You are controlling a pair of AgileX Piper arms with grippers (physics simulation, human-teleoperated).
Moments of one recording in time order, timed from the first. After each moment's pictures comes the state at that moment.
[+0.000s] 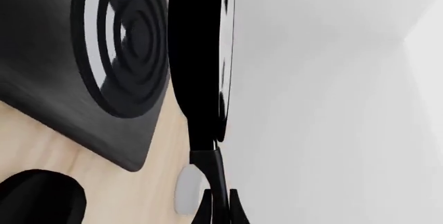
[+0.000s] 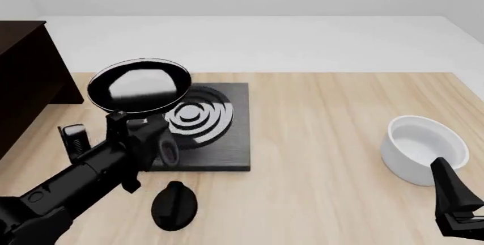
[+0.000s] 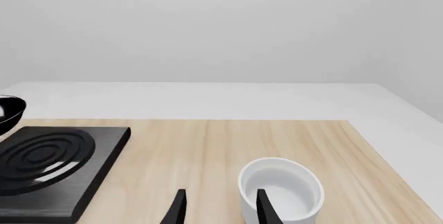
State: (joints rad) left arm -0.54 1.13 -0.28 -0.60 -1.53; right arm 0.00 0.02 -0.03 0.01 -0.01
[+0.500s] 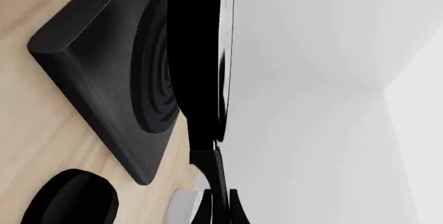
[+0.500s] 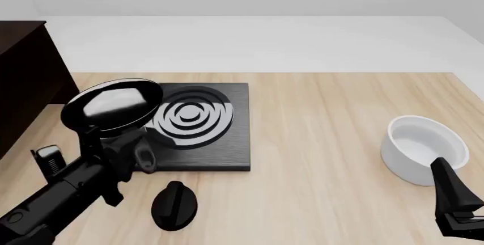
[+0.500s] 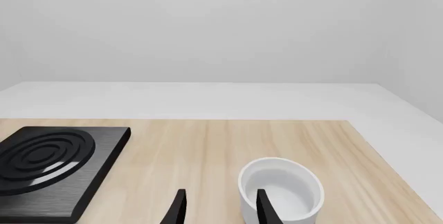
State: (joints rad) left arm -0.42 1.10 -0.15 -0.68 -1.65; right arm 0.00 0.02 -0.03 0.01 -0.01
